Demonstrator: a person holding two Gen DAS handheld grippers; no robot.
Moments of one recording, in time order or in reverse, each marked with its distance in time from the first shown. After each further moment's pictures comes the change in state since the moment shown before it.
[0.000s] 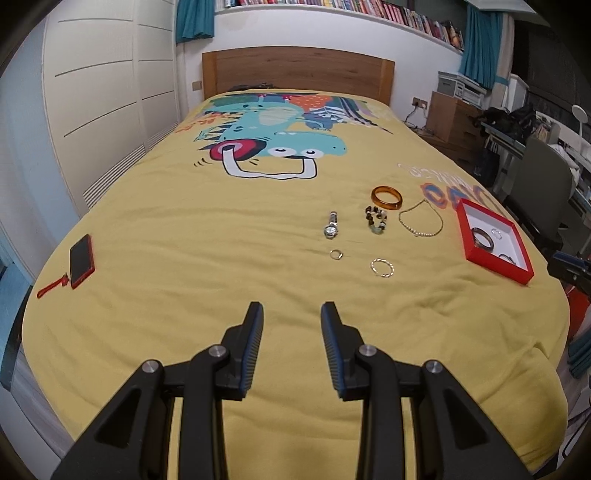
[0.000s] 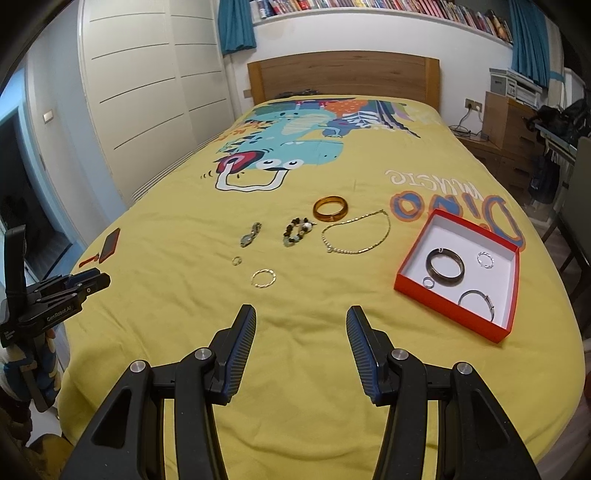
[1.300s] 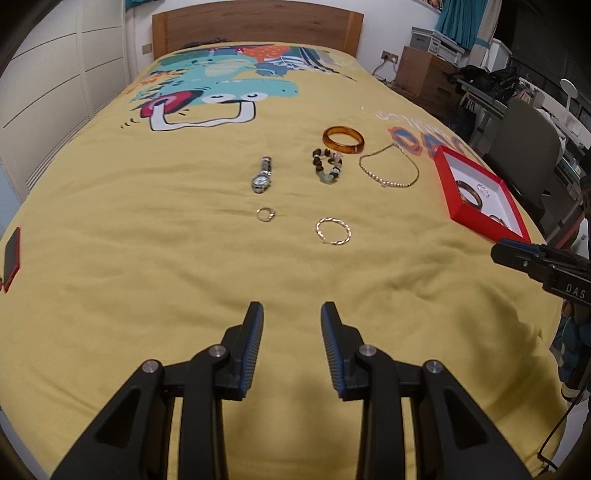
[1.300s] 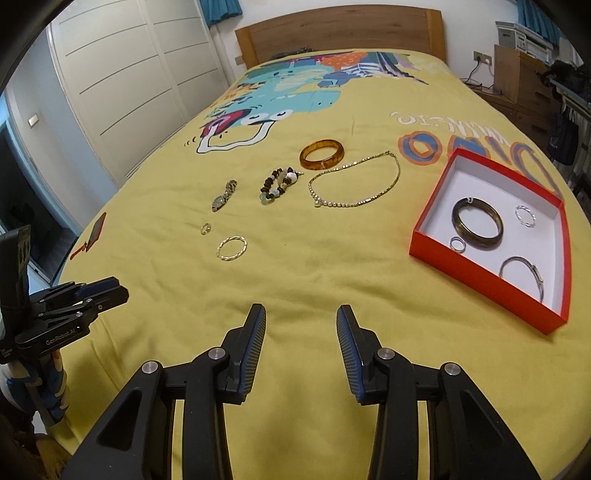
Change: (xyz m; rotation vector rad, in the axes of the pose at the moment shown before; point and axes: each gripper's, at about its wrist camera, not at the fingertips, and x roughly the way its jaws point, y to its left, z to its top) left arm 0.114 -0.070 0.000 0.067 0.187 -0.136; right arm 0.107 -0.051 -0.013 0.066 0.154 0.073
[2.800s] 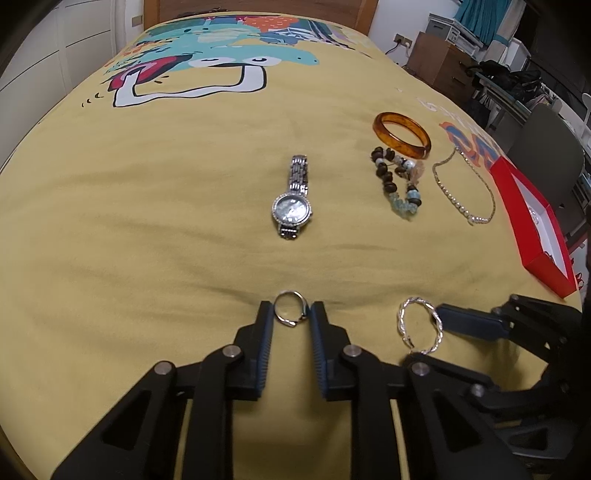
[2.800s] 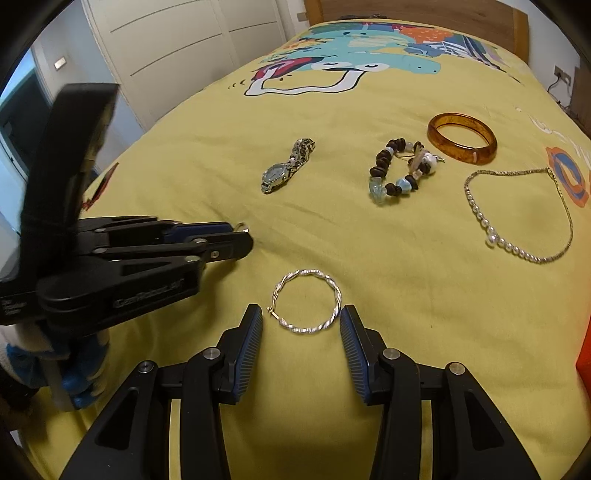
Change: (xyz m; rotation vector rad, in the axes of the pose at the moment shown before) left arm 0.134 0.048 0.074 -0.028 0.084 -0.043; right arm 0.167 0.092 0.050 -0.190 0.138 0.108
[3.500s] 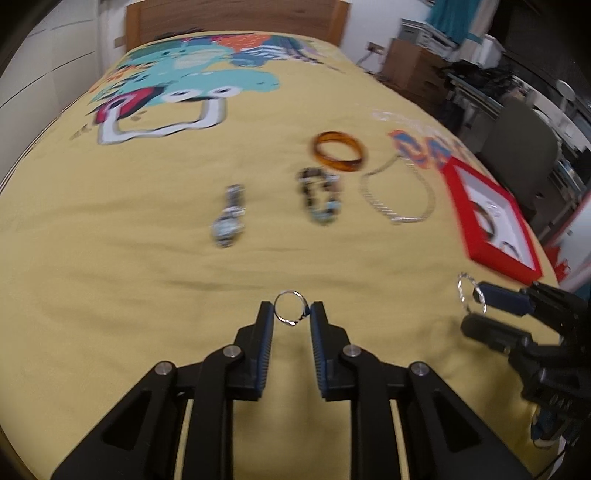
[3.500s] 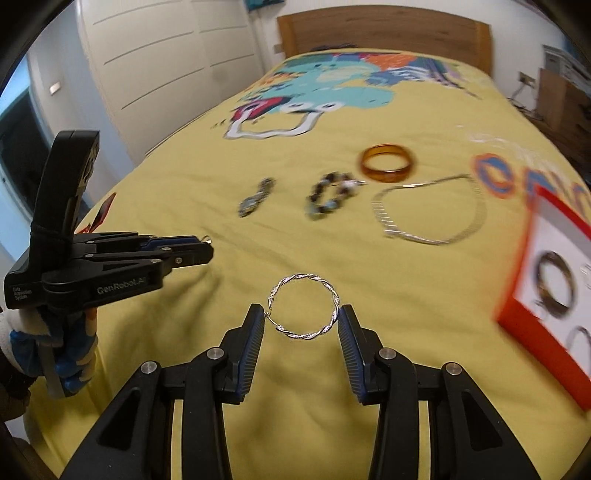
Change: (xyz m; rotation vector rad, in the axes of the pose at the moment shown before) left arm -0.053 -0.056 -0.004 0.072 -0.048 -0.059; right arm -0.101 -0.034 -0.040 0.072 -0.134 -0.070
